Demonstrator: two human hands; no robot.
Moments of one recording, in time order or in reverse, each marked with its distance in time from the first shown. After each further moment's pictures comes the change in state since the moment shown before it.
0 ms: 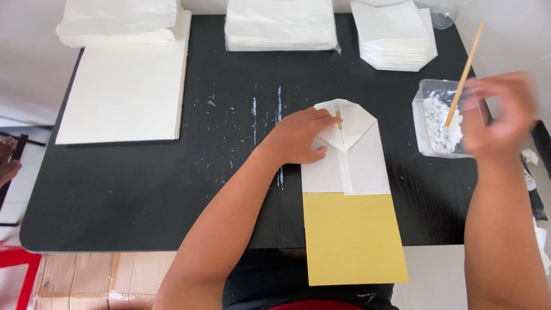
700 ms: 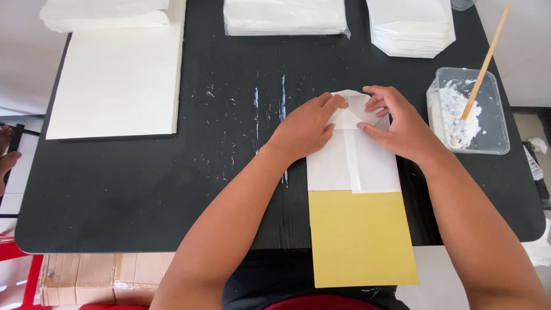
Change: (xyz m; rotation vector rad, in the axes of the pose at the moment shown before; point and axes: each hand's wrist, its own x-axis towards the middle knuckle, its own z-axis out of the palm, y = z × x) left_hand 0.003 0.004 0.001 0.000 0.049 -0.111; right_hand 0.030 -0.074 0.102 0.301 -0.648 0.559
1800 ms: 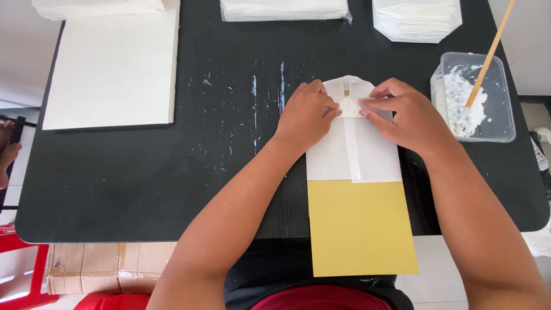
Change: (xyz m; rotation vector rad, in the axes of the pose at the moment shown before) left_hand 0.011 -0.003 0.026 -0.085 0.199 -0.221; right_hand -0.010 0.011 -0.003 -0.351 0.002 -0.101
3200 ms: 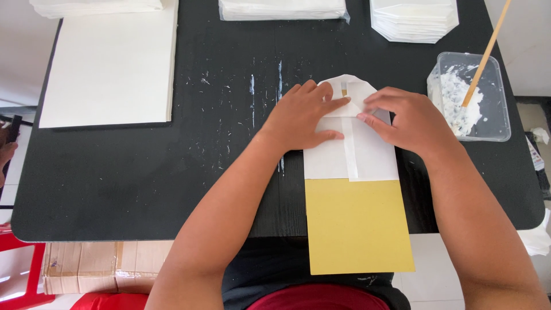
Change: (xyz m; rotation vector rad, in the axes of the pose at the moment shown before) left_hand -0.013 0.005 -0.031 0.337 -0.075 0.357; right_hand -0.004 -0.015 -0.013 0.015 -0.005 0.003
